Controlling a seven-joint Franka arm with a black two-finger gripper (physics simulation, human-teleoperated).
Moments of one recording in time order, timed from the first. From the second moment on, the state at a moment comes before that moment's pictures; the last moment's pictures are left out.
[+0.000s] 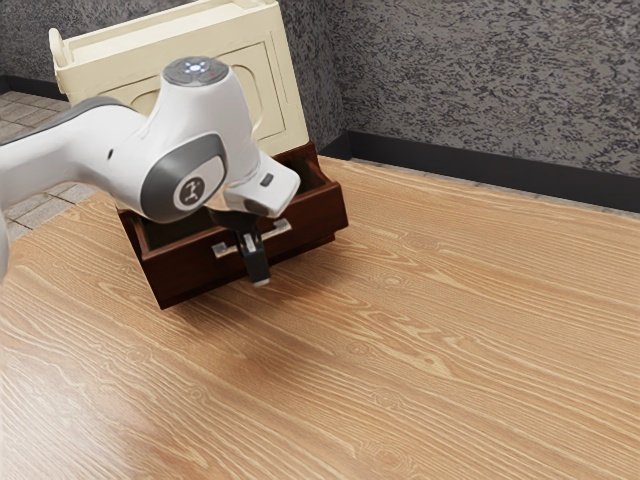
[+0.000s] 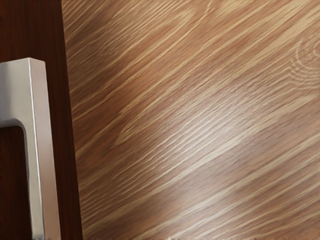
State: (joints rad) arm 0.15 0.06 -0.06 -1.73 0.26 1.97 0.60
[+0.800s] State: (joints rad) arm 0.18 0.01 -0.14 -1.80 0.26 1.97 0.55
